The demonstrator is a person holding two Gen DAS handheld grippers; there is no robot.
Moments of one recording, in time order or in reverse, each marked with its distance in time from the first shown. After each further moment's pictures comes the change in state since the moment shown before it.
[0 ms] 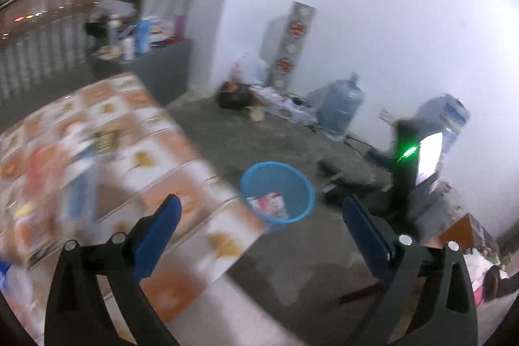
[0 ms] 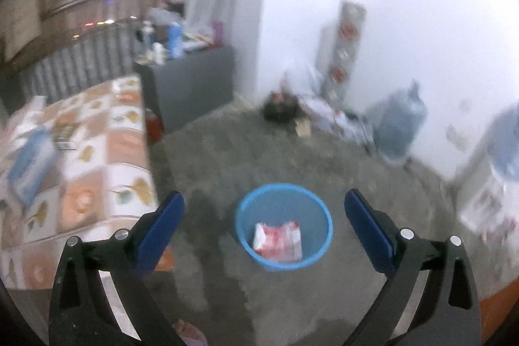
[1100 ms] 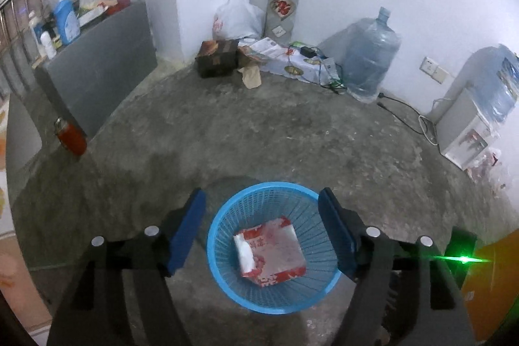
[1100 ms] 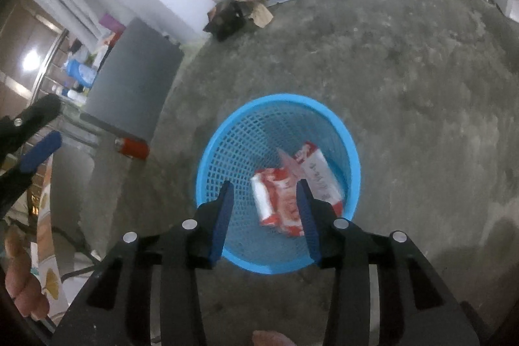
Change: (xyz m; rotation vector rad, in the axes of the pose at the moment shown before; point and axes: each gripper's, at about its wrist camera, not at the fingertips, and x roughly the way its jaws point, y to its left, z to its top) left arm 0.417 -0.110 0.103 0.150 0.227 0.066; right arm 0.228 -0.171 -0.113 0.745 0.421 0.184
